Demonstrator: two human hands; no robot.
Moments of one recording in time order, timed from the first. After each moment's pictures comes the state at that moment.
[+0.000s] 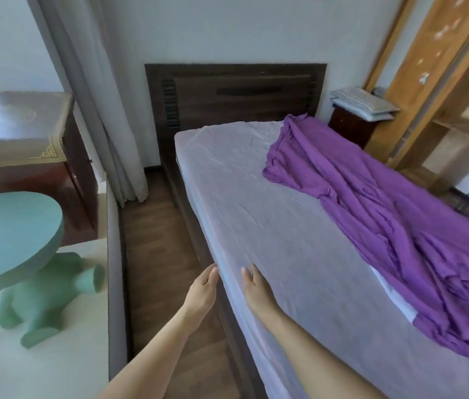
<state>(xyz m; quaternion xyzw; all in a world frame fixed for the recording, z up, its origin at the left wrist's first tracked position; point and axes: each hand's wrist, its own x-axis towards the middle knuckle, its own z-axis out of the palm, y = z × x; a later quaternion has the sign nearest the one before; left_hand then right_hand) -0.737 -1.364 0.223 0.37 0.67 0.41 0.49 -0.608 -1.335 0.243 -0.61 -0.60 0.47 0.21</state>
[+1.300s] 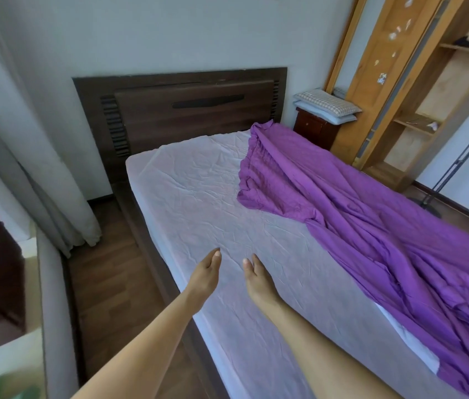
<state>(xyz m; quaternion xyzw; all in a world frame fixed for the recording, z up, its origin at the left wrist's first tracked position) -0.786 -1.035 0.240 0.48 0.62 0.36 0.51 -0.653 -1.039 0.256 -0.67 -0.54 0.45 0.24</state>
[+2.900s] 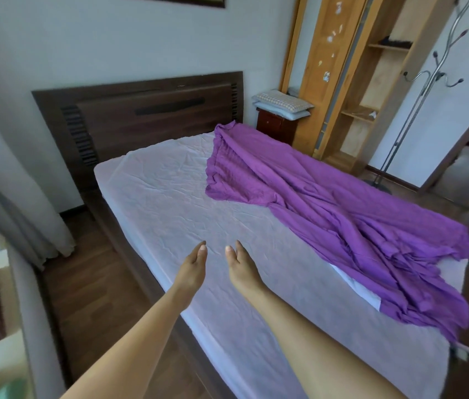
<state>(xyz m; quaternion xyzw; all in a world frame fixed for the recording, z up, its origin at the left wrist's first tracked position) -0.726 -1.153 0.270 0.51 0.59 0.36 0.52 -0.603 -1.168 0.297 -0.66 -0.54 0.43 0.29</state>
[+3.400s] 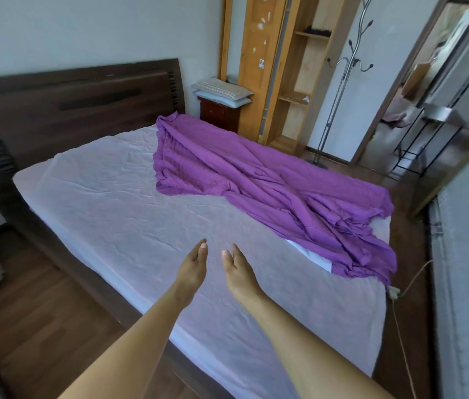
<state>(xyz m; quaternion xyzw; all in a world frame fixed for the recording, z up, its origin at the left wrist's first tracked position) -0.672 -1.158 0.256 0.56 0.52 0.31 0.56 -0.569 -1.211 0.286 -0.73 -0.45 0.39 0.34</state>
